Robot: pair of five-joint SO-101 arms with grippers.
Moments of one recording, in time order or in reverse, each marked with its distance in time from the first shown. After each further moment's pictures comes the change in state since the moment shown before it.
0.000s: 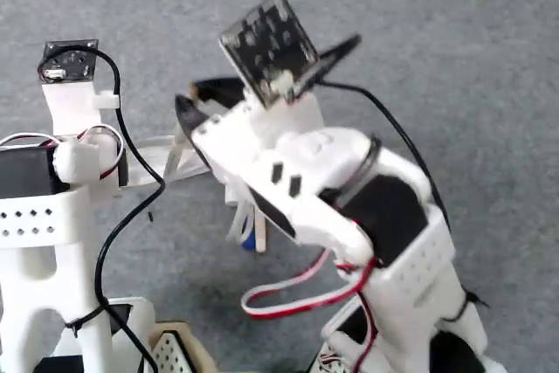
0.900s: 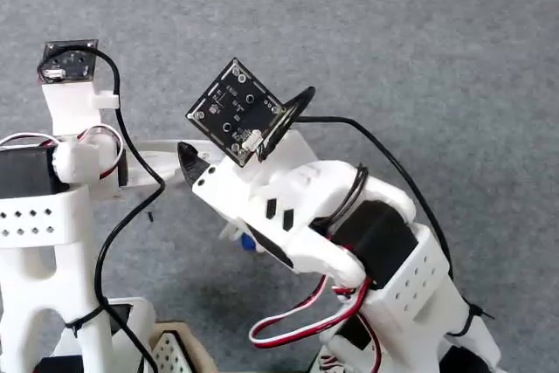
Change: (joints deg) left arm 0.0 0.0 0.0 0.0 0.0; right arm -4.5 -6.6 12.9 -1.6 7.1
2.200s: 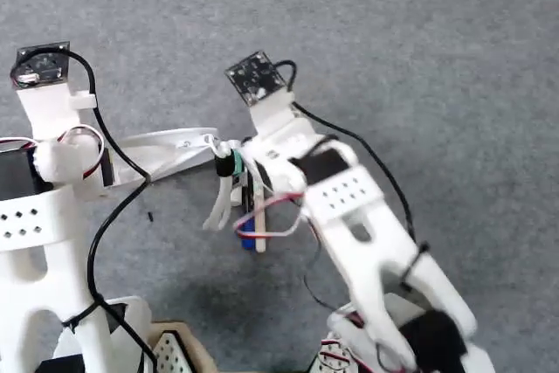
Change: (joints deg) left arm -6.4 0.0 0.2 0.4 0.0; right arm 19.8 18.7 31.6 -28.0 0.0
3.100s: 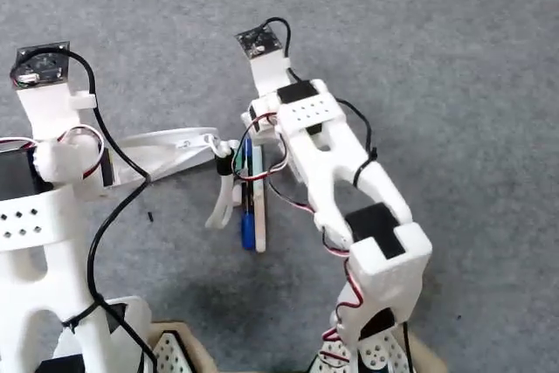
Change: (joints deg) left arm 0.0 0.0 0.0 0.0 0.0; right arm 5.3 38.5 -33.7 13.1 -7.4
